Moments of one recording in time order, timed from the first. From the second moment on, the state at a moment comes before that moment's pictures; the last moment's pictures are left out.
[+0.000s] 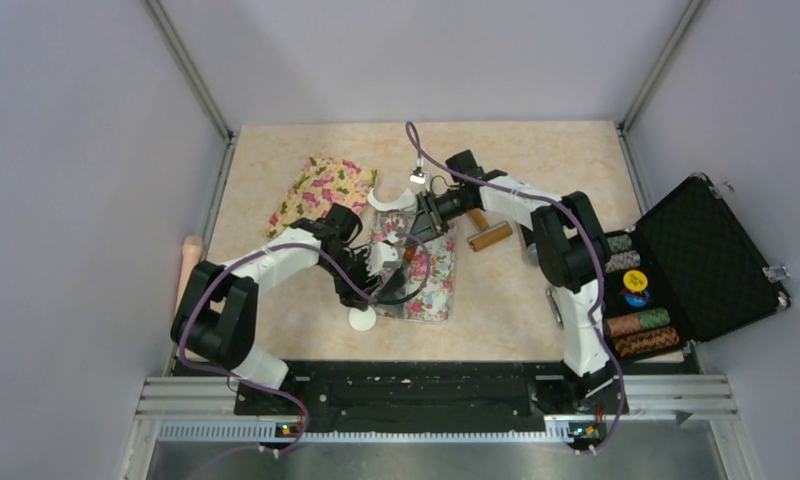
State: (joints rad) left arm -0.43 1.54 0.94 -0.78 0.52 0.78; right arm 0.49 2.14 1.56 -0.46 -1.13 0.15
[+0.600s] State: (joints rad) left arm -0.43 1.54 0.93 -0.76 0.52 0.78; right arm 0.51 2.17 1.56 -0.46 -1.14 0.16
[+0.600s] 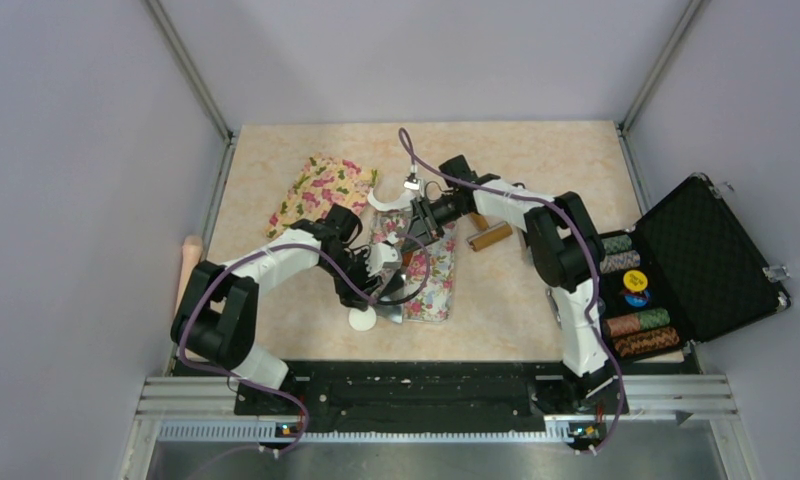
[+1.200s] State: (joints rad) left arm -0.44 1.55 0.93 -0.76 0.53 0.77; right arm 0.52 2.17 1.56 -0.38 -1.17 0.22
